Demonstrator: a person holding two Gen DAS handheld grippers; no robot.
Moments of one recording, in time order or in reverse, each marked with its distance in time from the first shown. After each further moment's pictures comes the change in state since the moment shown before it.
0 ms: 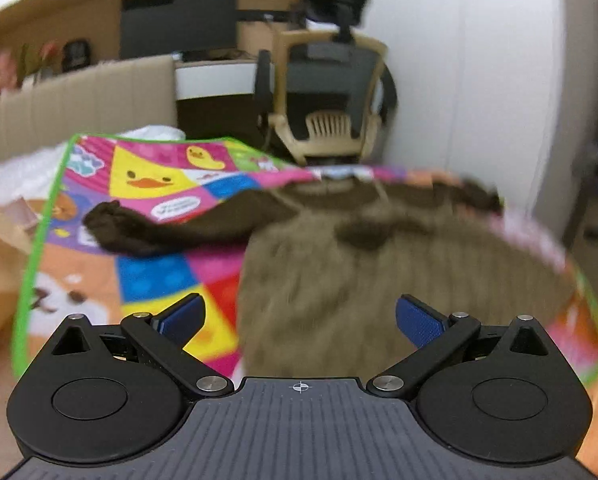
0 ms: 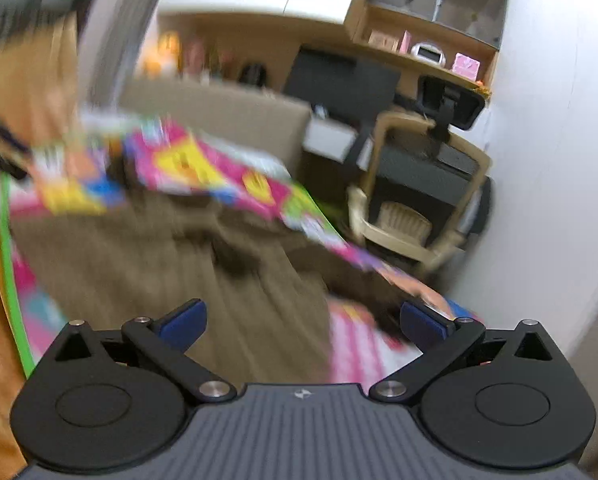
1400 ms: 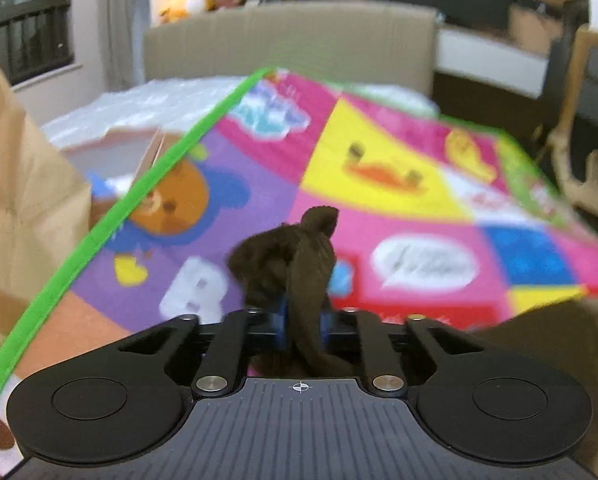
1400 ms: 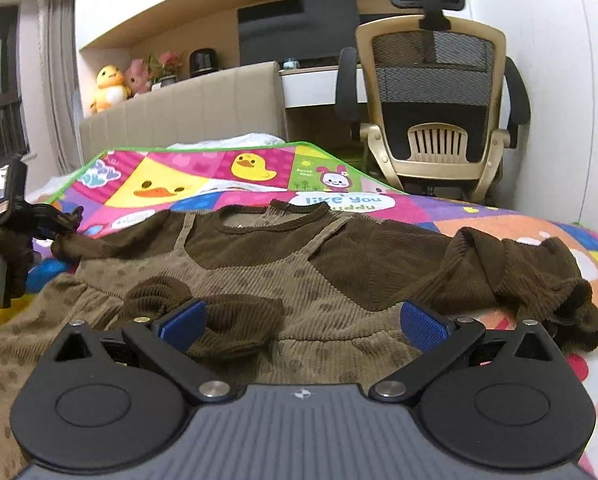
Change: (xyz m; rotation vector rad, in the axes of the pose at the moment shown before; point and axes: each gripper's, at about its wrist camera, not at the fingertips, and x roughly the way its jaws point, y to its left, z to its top) left arm 0.225 0.146 0.083 -0.339 0.028 0.662; right arm 0.217 -0.024 -0.014 0.371 0.131 0.055
